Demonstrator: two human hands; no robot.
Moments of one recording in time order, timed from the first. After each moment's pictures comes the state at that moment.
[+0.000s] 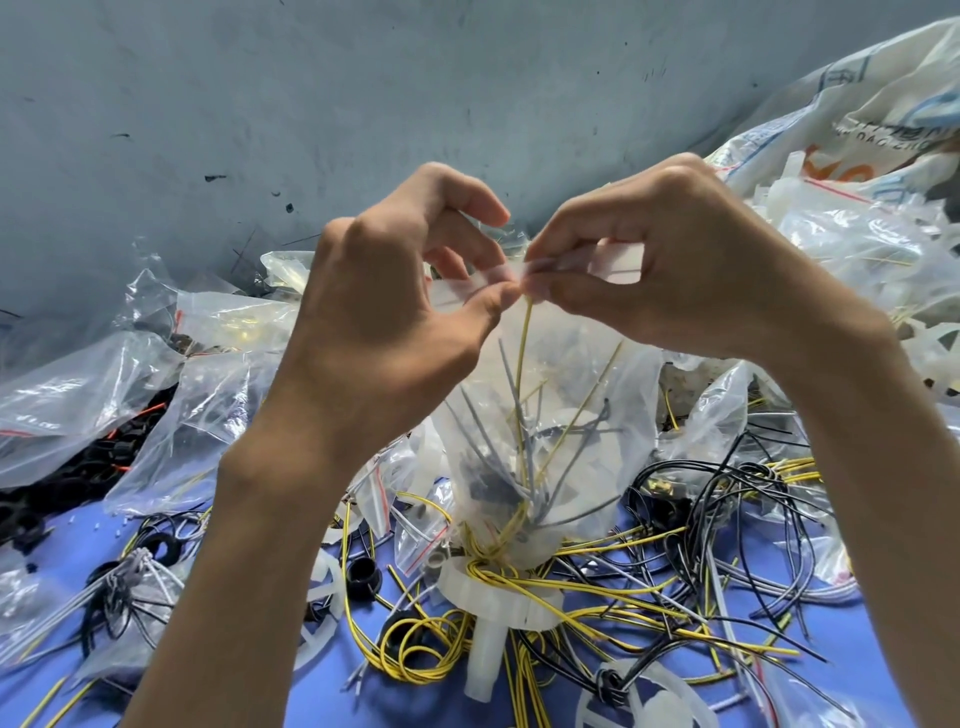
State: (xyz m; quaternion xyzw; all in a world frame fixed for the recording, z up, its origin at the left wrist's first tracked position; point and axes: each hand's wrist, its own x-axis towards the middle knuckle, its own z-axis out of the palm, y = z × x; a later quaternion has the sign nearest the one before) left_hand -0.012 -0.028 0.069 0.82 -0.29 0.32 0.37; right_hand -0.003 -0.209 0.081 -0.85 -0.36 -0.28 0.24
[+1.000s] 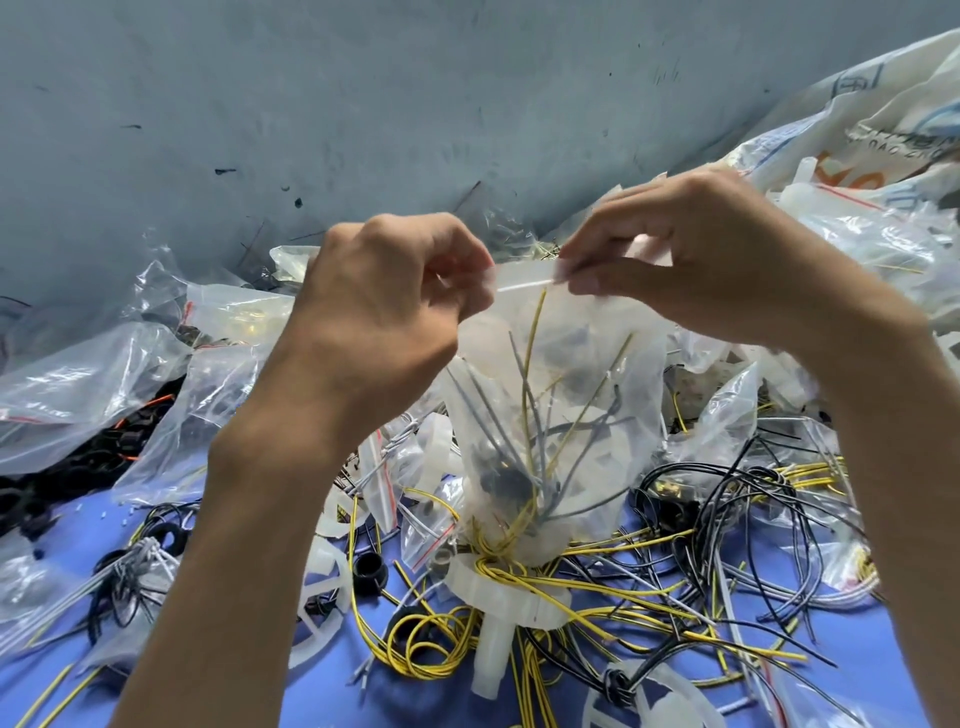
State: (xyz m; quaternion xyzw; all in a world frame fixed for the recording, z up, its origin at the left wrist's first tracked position) left_hand -0.004 -0.013 0.066 0.87 -0.24 0.29 0.32; right_hand 0.004 -0.219 0.083 -0.89 -0.31 -0.23 0.25
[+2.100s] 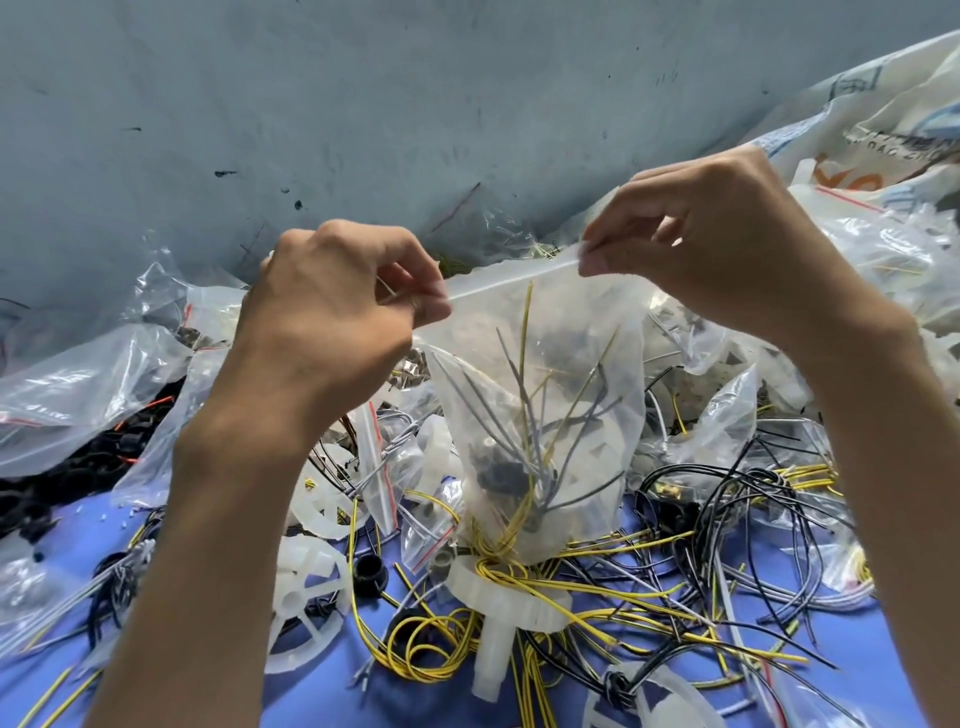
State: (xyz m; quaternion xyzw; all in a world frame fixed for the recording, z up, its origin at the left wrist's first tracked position) left_hand 0.000 0.004 0.066 0.90 -0.14 0.29 0.30; right_hand 0.016 -0.229 0.078 -0.87 -0.27 -0.33 0.25
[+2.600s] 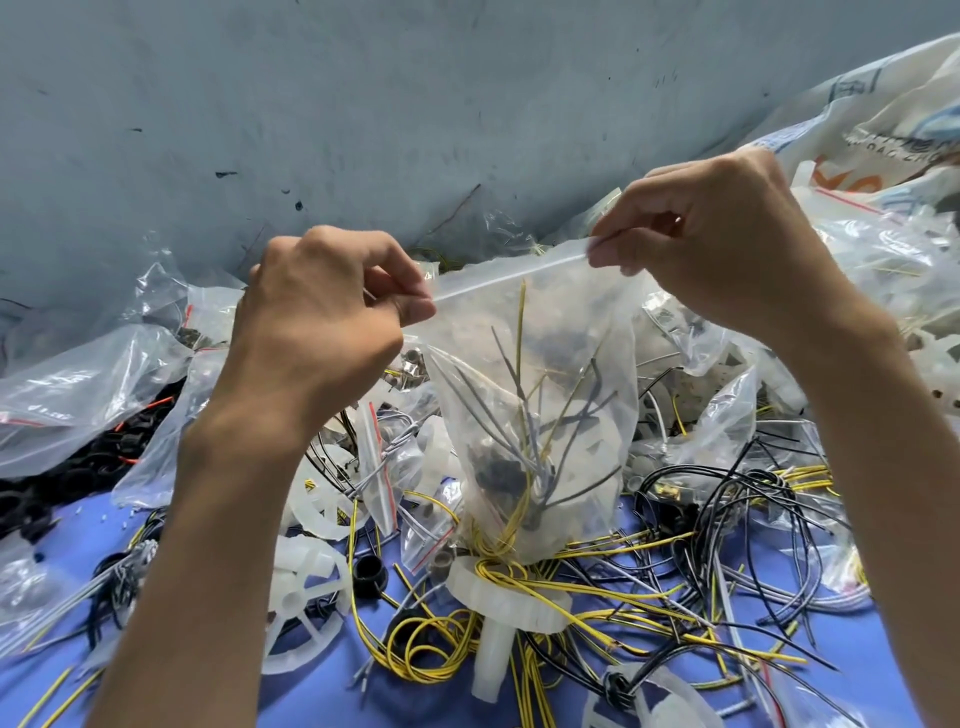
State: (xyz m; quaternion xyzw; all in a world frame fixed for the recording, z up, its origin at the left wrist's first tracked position) left_hand 0.007 0.009 0.063 0.90 -0.12 0.30 0.30; right_hand 0.019 -0.230 0.076 -0.87 -0.22 -0.35 0.28
